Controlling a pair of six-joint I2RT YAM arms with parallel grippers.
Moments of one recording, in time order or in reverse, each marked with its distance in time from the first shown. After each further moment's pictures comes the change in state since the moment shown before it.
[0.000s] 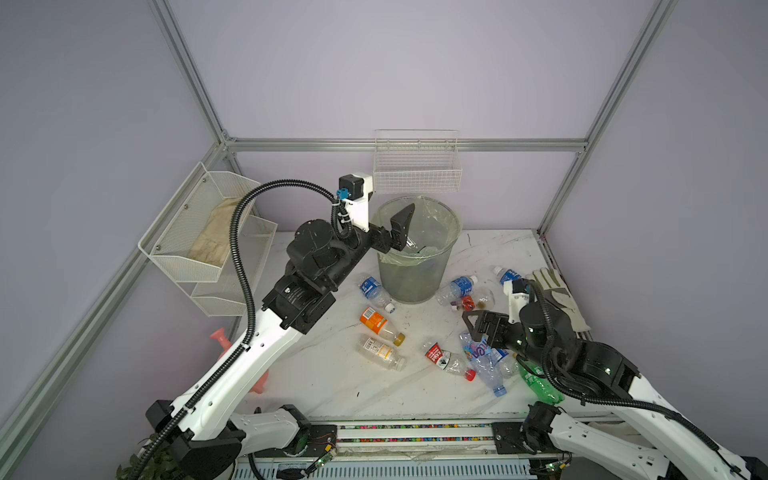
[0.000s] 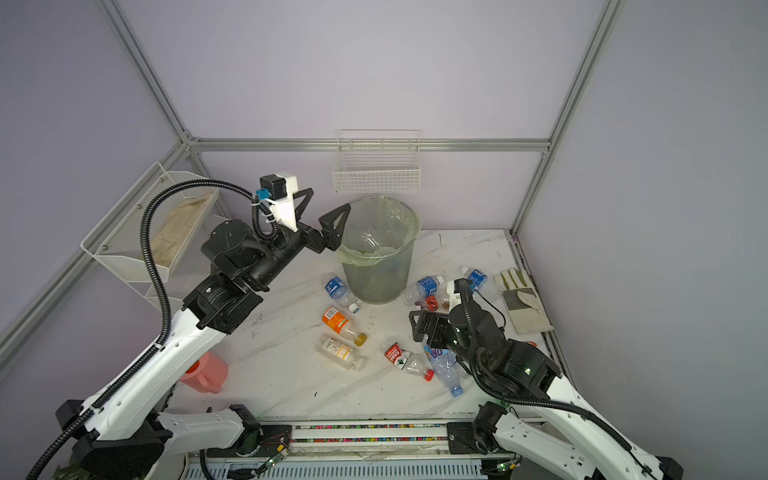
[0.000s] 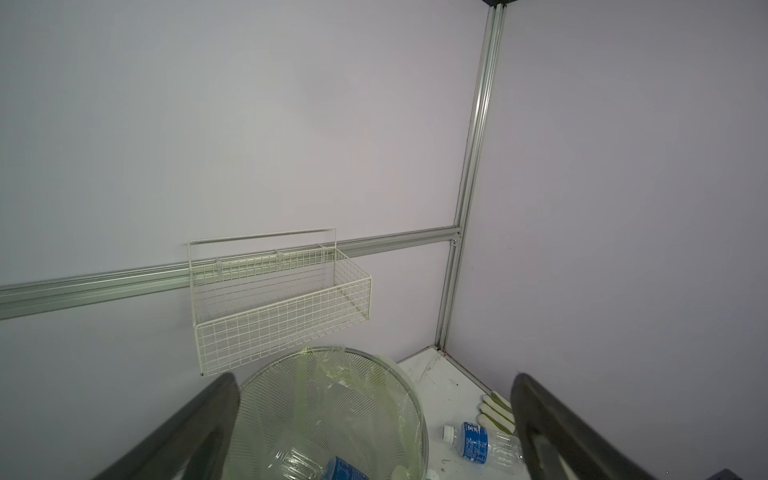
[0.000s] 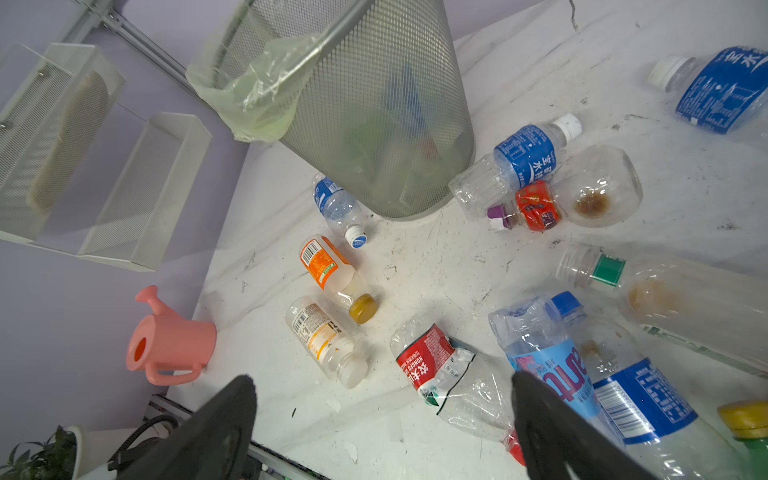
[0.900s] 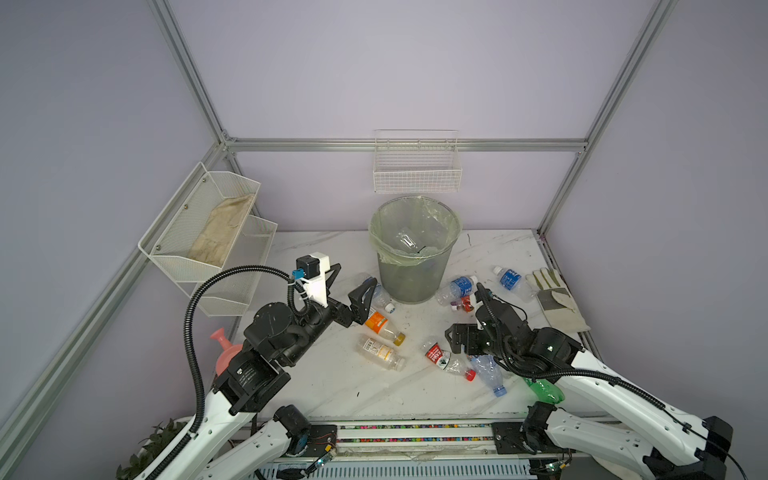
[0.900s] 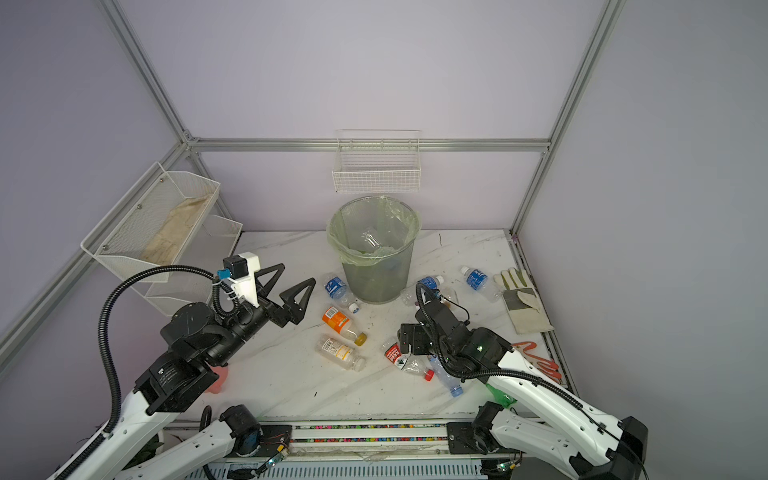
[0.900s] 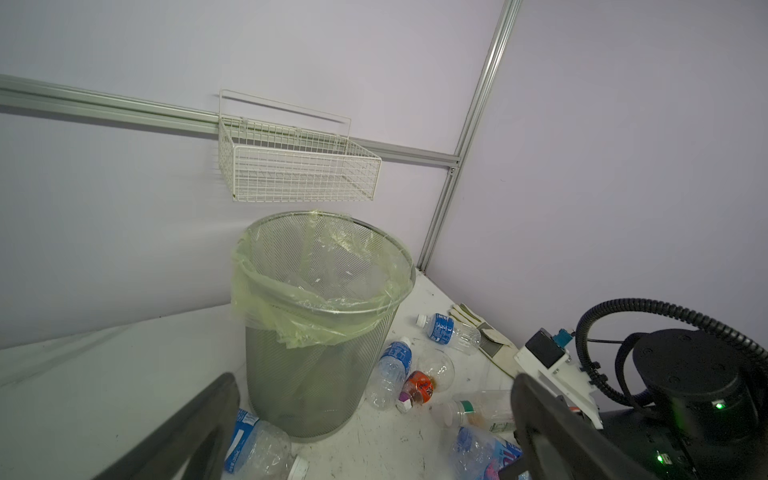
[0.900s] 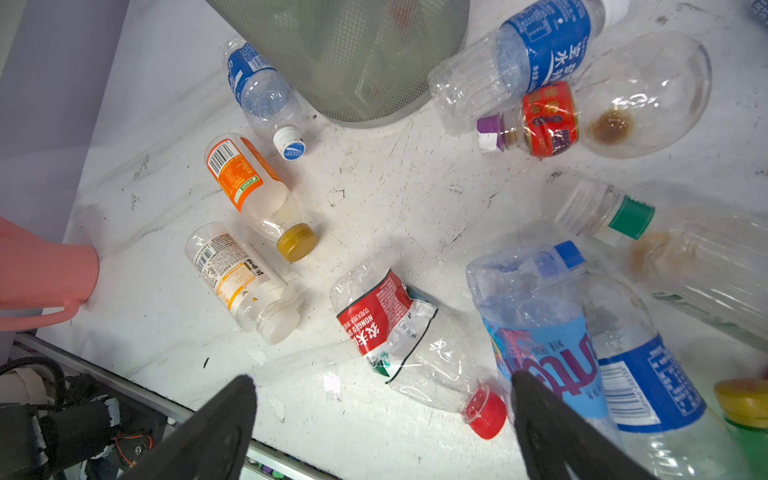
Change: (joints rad) left arm -0.013 -0.531 -0.546 -0.162 -0.016 -0.172; right arm 0.003 0.171 -0.114 0.022 -0.065 -0.085
